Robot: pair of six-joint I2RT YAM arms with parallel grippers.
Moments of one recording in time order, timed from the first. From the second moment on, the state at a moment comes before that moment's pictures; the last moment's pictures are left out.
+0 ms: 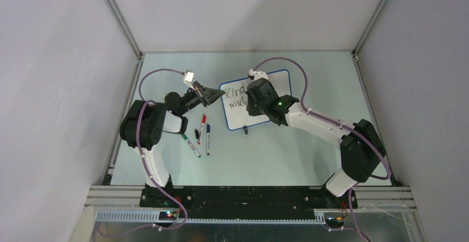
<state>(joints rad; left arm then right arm) -0.15 1.90 0.65 1.48 0.82 -0.84 0.78 1.60 1.21 -0.32 0.22 0.46</state>
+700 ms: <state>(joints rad) -0.15 1.90 0.65 1.48 0.82 -0.84 0.76 1.45 1.06 -0.21 0.21 0.46</state>
